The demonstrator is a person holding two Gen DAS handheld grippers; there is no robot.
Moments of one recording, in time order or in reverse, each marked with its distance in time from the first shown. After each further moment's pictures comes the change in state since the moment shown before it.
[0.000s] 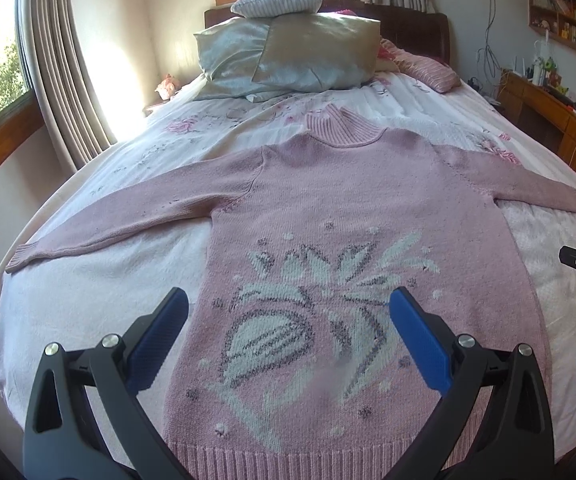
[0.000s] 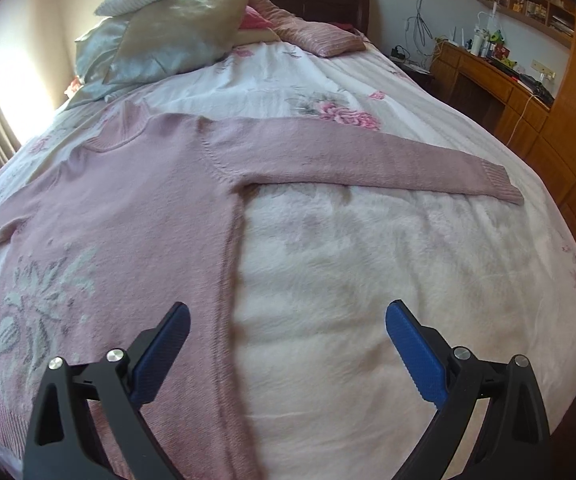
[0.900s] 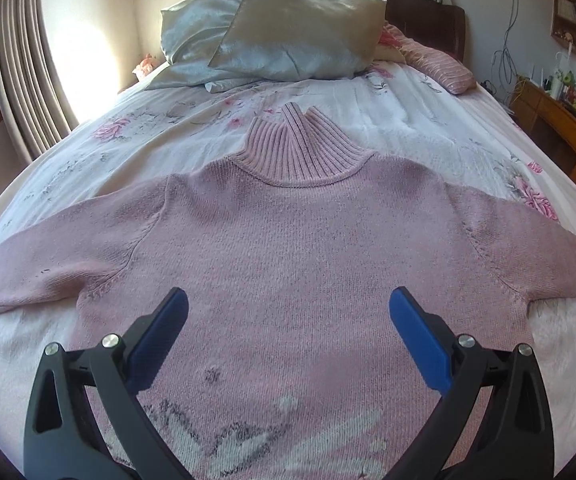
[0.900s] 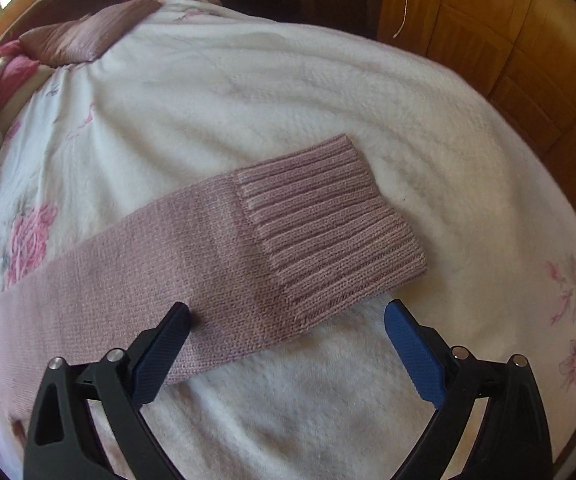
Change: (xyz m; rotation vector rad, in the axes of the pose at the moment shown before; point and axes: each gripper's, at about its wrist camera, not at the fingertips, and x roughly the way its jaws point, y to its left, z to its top) left arm 0.176 -0.089 0.107 -0.063 0.074 -0.010; right arm 0.186 -0.343 0.121 0.494 0.250 -0.112
